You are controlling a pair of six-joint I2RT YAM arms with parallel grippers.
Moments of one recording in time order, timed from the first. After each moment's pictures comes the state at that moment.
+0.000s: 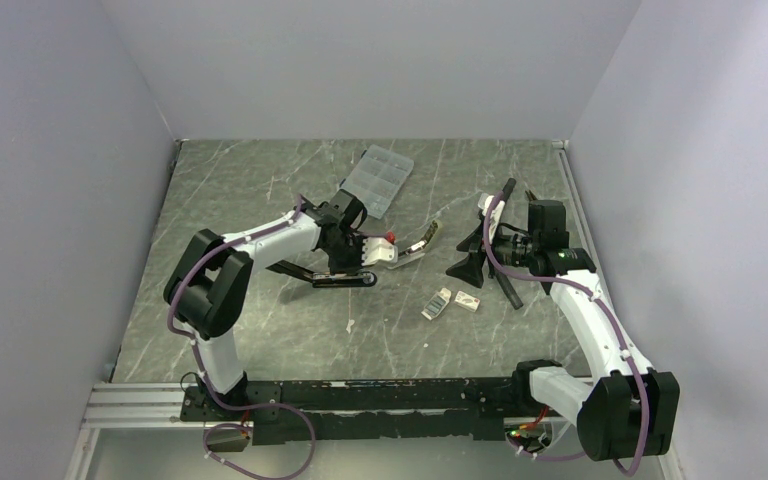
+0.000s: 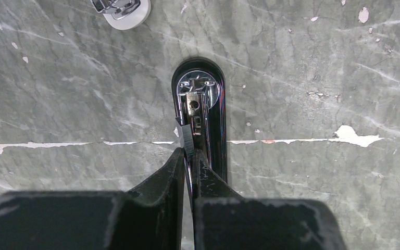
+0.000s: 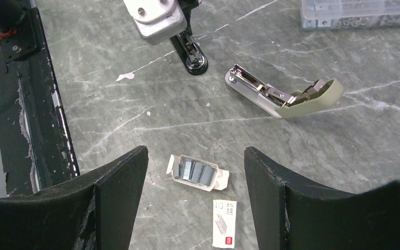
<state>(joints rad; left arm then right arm) -0.62 1.81 1.24 -0.65 0.34 0.95 0.07 1.06 0.79 -0.48 -1.00 -0.51</state>
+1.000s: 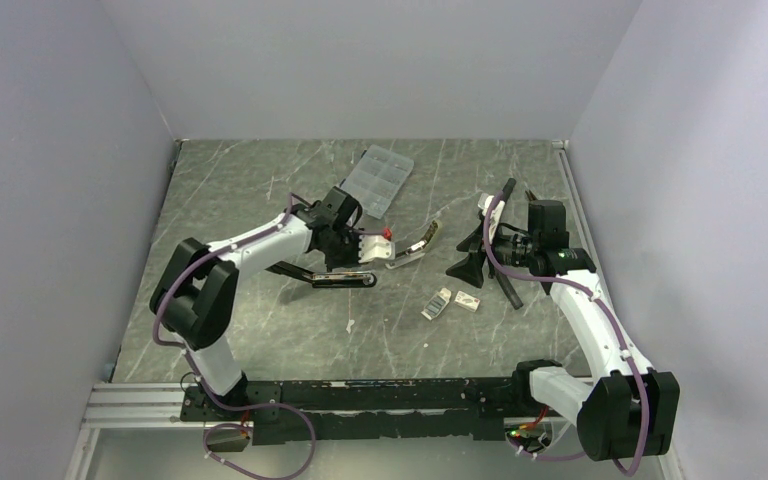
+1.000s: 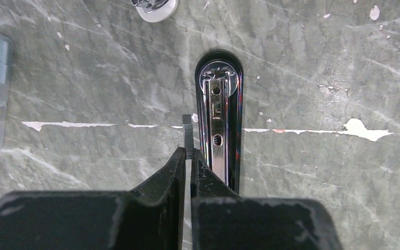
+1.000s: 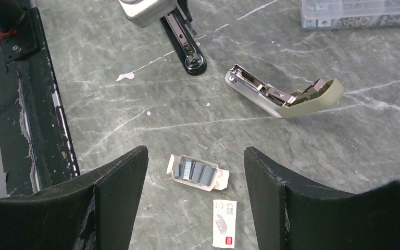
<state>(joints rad) -0.62 1.73 1.21 -0.61 0.31 0.94 0.07 1.06 0.79 -0.48 -1.00 -0.51</state>
